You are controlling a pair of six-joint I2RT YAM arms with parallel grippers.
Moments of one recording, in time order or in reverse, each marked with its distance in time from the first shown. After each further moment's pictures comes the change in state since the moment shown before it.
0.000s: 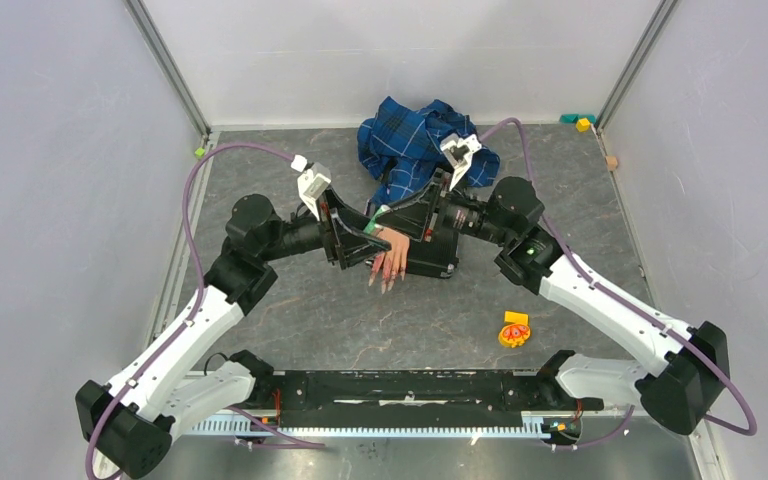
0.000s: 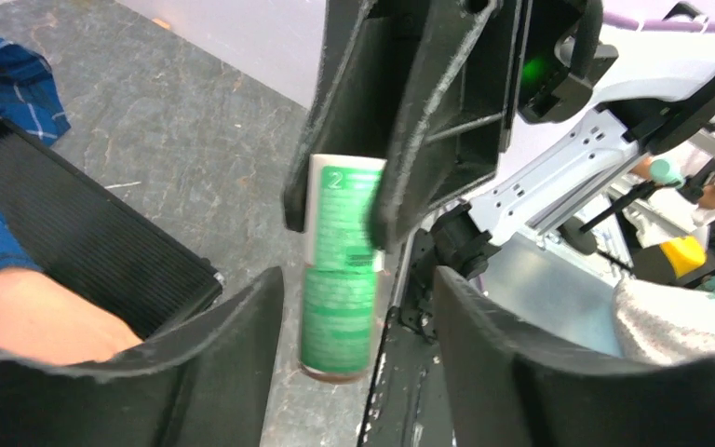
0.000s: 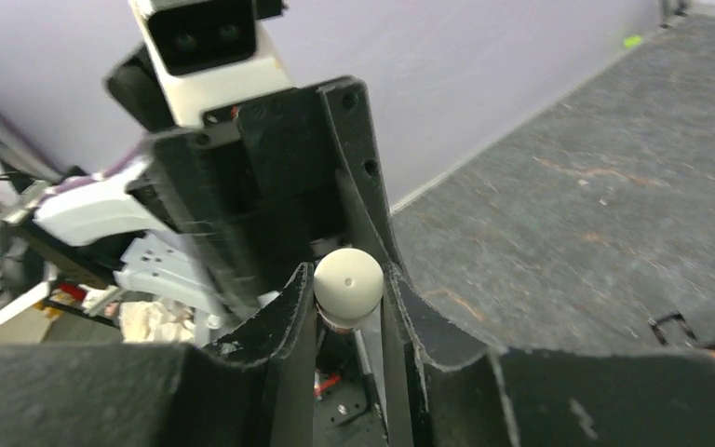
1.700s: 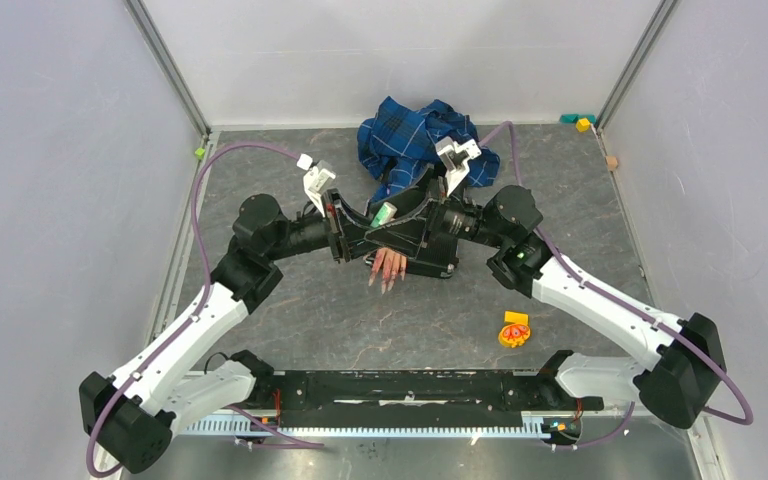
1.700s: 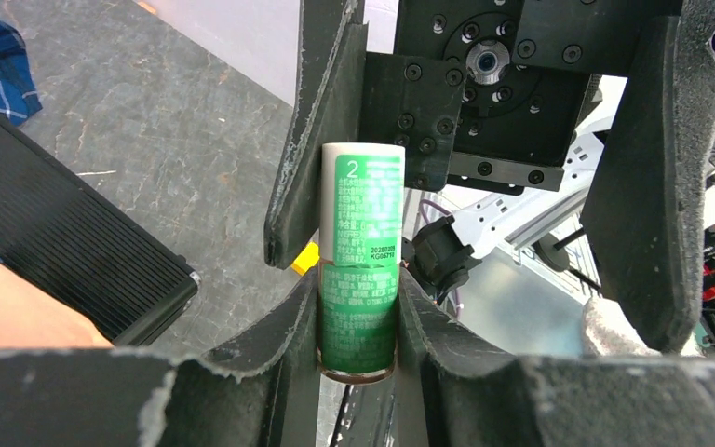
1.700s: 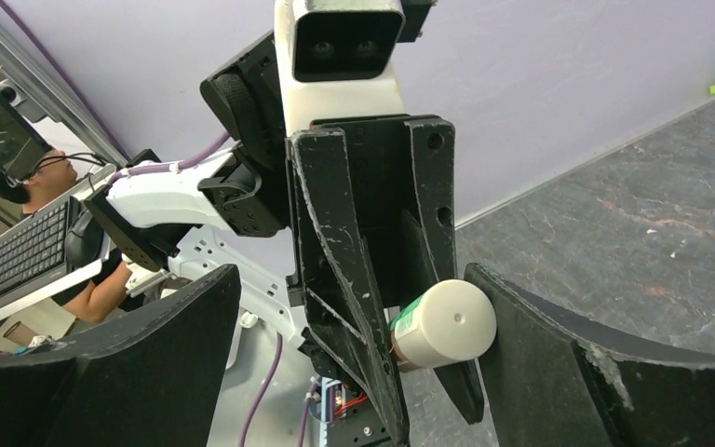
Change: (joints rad) left arm -0.015 0.035 -0.008 0.042 -0.043 -0.094; right arm 0.053 0.024 -0.029 0.186 -0.059 0.032
